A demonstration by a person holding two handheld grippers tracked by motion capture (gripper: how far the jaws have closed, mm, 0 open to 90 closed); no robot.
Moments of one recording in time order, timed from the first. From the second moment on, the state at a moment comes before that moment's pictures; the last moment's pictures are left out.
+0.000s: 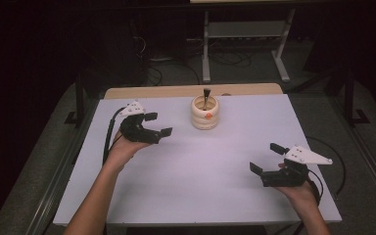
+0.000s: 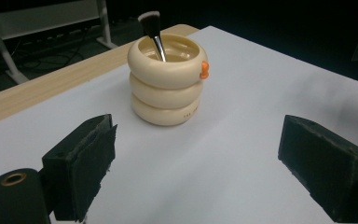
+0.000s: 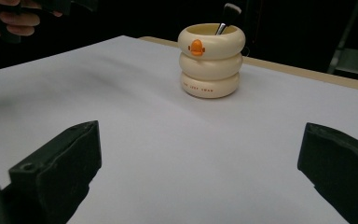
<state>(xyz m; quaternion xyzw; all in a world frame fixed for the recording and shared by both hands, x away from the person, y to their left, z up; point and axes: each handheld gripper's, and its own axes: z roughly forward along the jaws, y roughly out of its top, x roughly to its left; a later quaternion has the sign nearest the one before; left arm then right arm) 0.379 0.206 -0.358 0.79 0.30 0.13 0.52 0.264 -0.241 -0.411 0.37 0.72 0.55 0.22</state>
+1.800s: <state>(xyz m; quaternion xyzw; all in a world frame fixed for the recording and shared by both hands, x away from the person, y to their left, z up) 0.277 0.282 -0.398 0.75 0.32 0.16 0.56 0.263 -0.239 -0.411 0.36 0.73 0.54 0.22</state>
